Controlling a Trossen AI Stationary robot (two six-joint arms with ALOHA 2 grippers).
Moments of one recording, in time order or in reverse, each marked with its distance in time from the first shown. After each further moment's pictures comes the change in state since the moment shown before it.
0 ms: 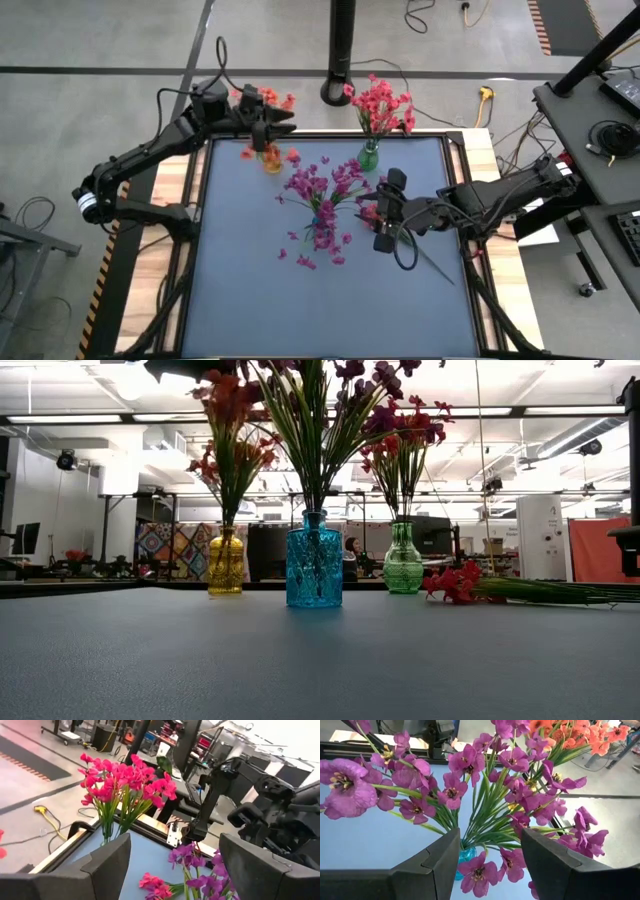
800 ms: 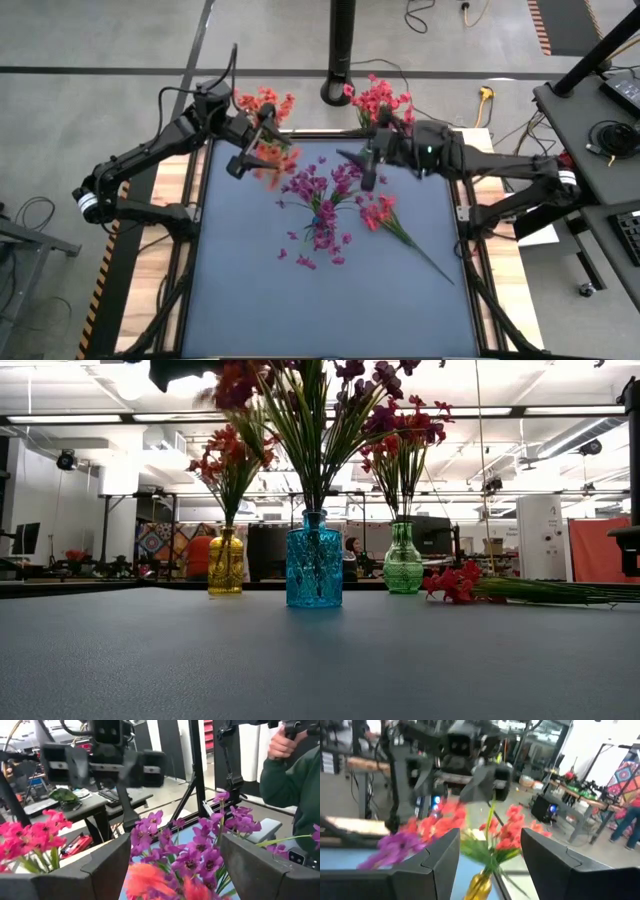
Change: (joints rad) left arm 0.019 0.003 -0.004 -0.072 0.578 0.762; right arm -0.459 0.003 -0.001 0.540 -0.453 -0.377
